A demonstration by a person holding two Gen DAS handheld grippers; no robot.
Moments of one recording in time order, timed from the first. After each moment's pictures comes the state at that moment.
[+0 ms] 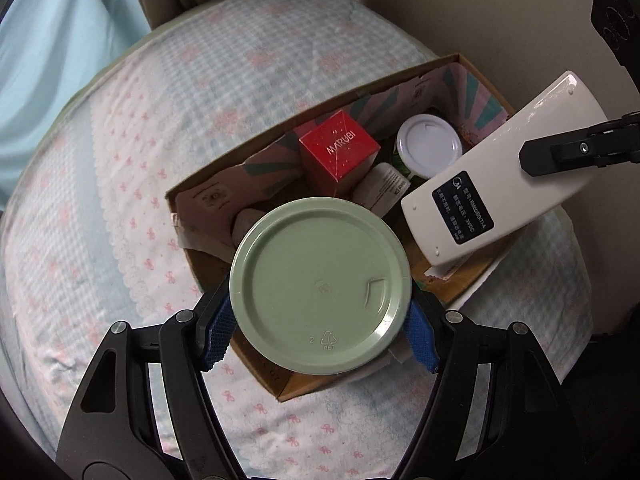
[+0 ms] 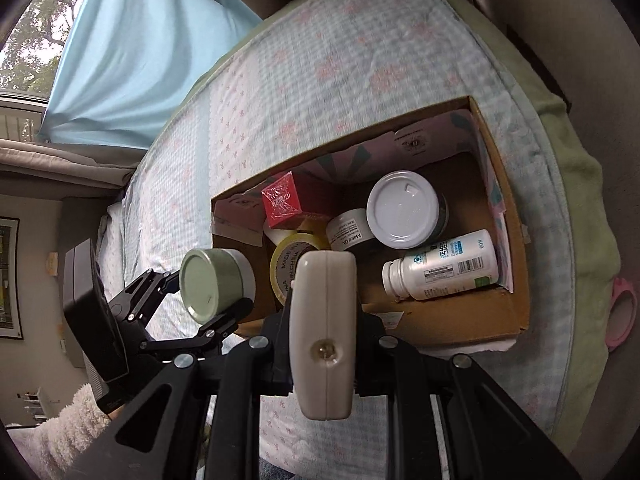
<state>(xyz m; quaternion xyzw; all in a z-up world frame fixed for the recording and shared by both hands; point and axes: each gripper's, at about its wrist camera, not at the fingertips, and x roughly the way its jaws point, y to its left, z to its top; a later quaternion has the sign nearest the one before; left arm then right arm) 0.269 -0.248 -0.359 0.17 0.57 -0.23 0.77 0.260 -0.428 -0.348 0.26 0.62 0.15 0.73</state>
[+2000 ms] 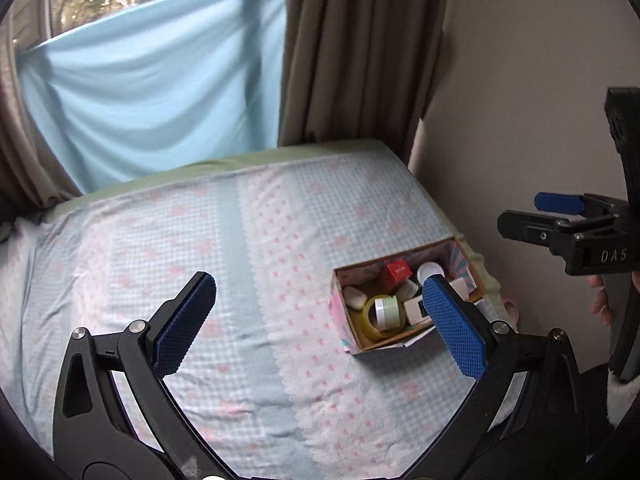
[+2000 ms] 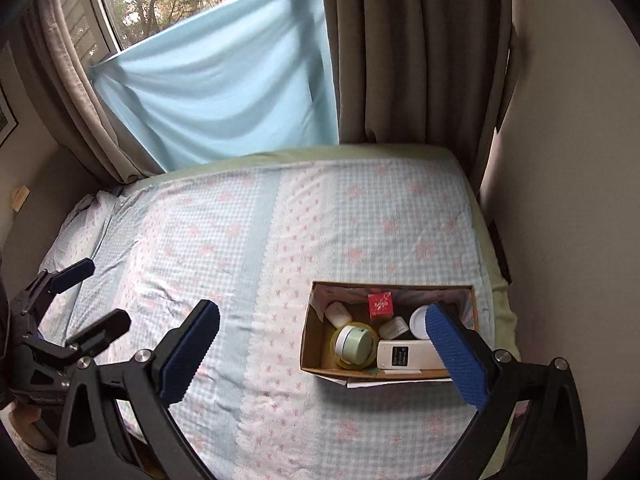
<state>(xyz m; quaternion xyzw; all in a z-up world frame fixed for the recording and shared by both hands) 0.170 -0.042 -0.052 0.02 0.39 -0.14 0.91 0.178 -0.245 -0.066 0.03 0.44 0.08 0.89</state>
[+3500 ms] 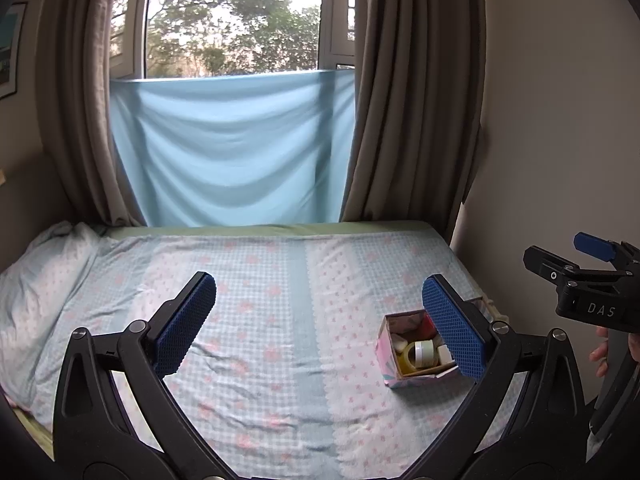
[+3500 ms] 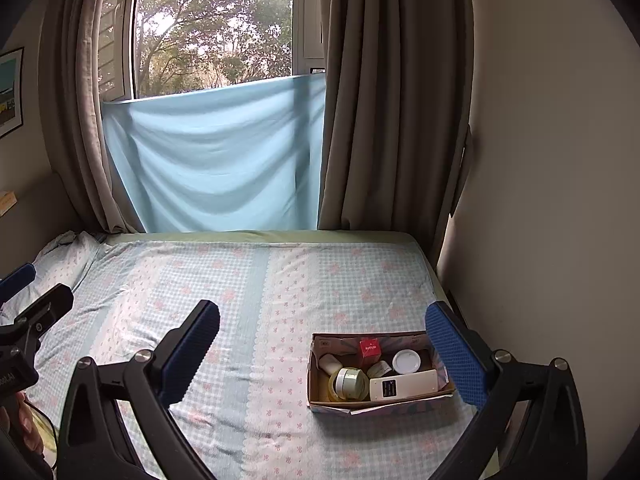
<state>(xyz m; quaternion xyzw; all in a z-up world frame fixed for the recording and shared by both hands) 0.046 0.025 0.014 -0.01 0.26 -0.06 0.97 0.064 -0.168 -0.019 -0.01 0.29 0.00 0.96</state>
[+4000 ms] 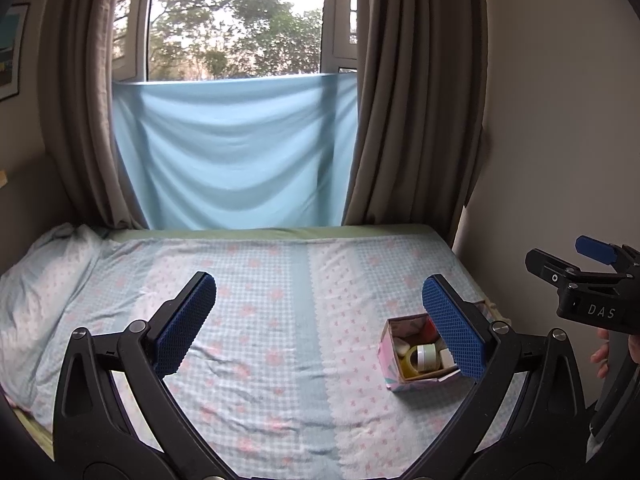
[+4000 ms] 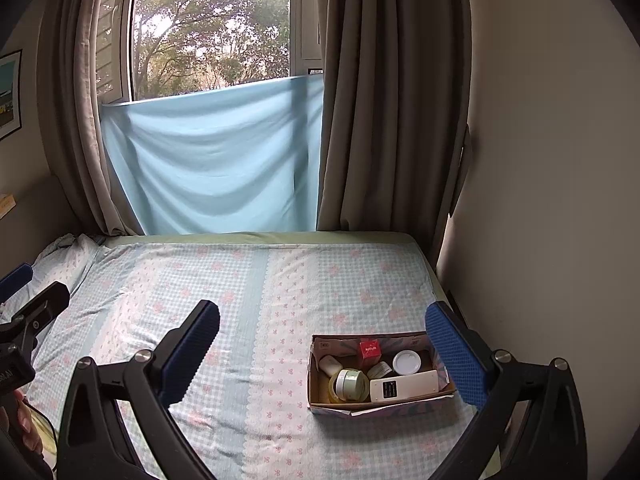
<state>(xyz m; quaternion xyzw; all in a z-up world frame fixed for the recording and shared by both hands) 0.048 0.025 0.015 -0.01 0.25 -0.05 0.97 0.064 -0.169 -0.017 0.00 0.29 0.00 0.96</state>
